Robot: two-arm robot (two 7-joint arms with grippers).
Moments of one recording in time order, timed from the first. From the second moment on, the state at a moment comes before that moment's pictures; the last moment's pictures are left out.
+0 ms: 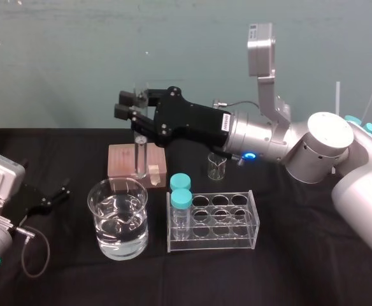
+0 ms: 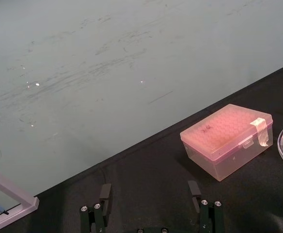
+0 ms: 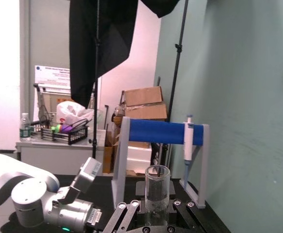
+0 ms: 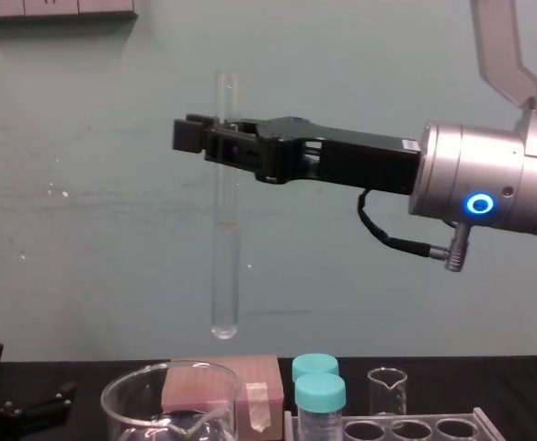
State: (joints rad) left arm -0.20 0.60 0.45 -1.41 -0.25 -0.12 0.03; right arm 0.74 0.31 -0.65 -1.19 0.64 -0.14 0.93
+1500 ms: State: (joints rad) left arm -0.20 0.60 0.45 -1.41 -0.25 -0.12 0.03; right arm 0.73 0.27 -0.72 -1.14 0.64 -0.12 0.93
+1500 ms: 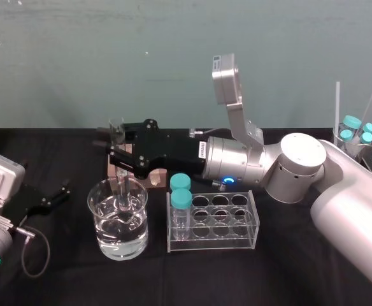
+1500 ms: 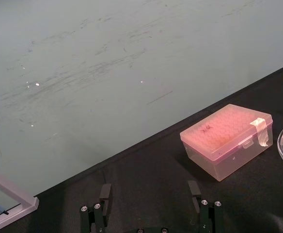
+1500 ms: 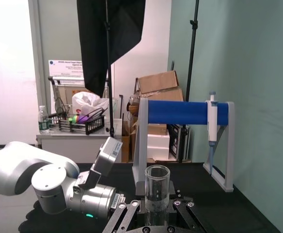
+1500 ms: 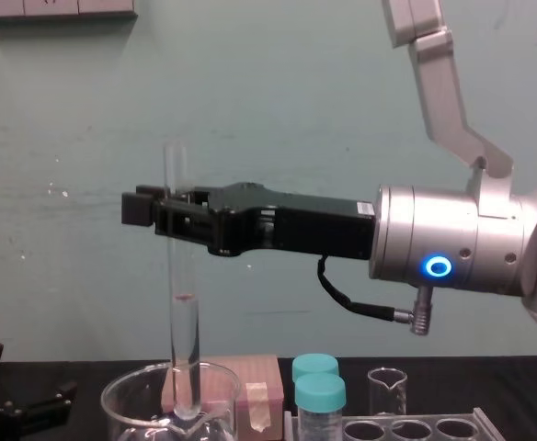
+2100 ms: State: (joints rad) left arm -0.20 0.60 0.45 -1.41 -0.25 -0.12 0.03; right arm 0.72 0.26 -0.73 -1.12 0.62 -0.14 0.94
